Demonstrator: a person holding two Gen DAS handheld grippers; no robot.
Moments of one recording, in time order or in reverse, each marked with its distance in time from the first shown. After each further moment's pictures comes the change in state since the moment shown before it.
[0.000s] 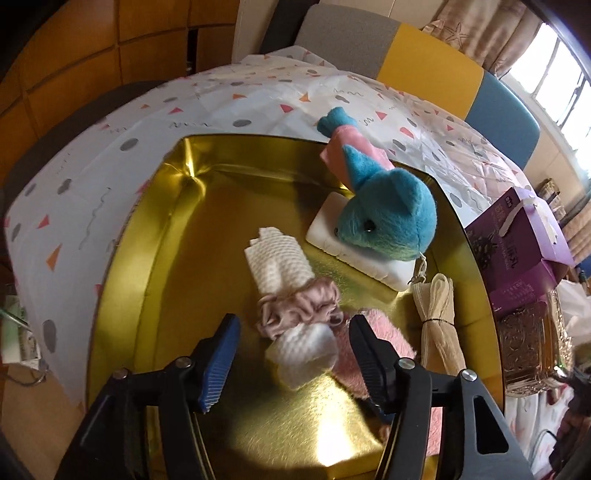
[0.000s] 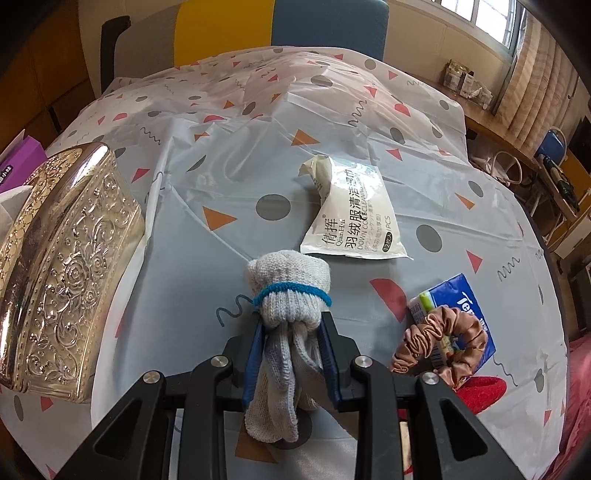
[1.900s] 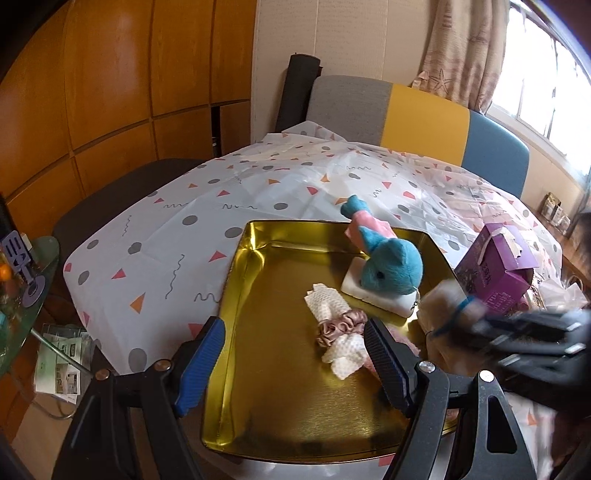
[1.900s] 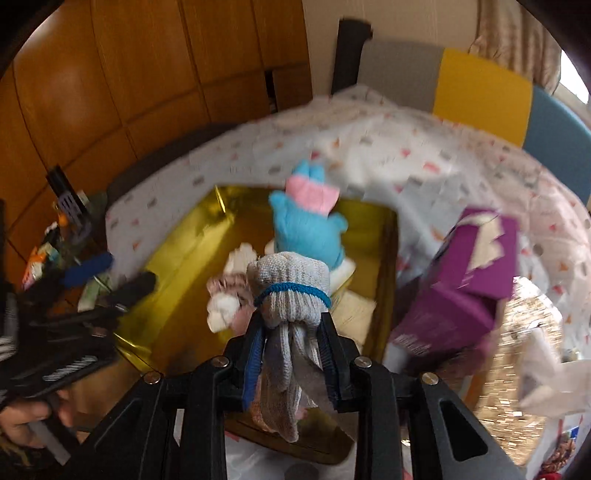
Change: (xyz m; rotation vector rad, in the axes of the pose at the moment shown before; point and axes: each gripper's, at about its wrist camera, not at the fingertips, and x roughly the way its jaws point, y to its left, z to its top) left arm -0.088 0.025 -0.026 0.053 -0.288 0.087; right arm -0.101 0.342 0.013 -0.503 -0.061 0.502
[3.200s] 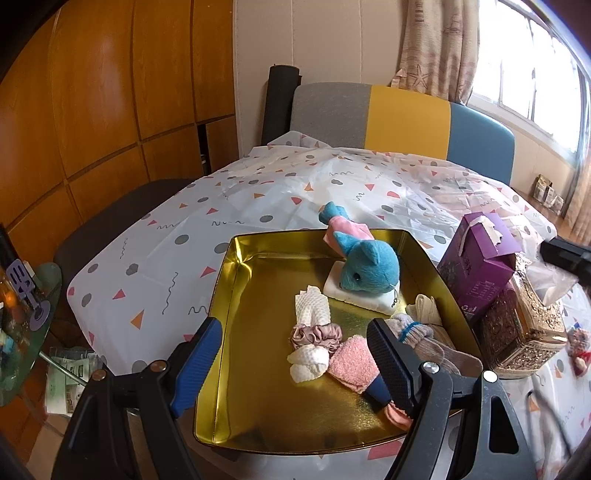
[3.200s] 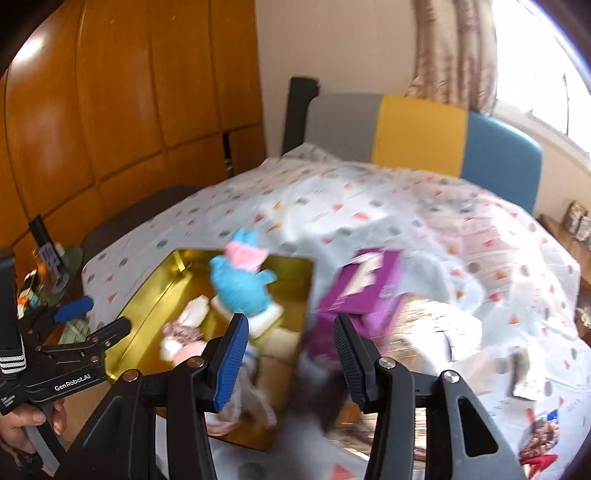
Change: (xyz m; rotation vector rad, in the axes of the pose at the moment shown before) left arm -0.018 -0.026 -0.002 0.095 -0.037 -0.002; right arm -0.098 -0.051 -0.025 0.089 -0.297 -0.176
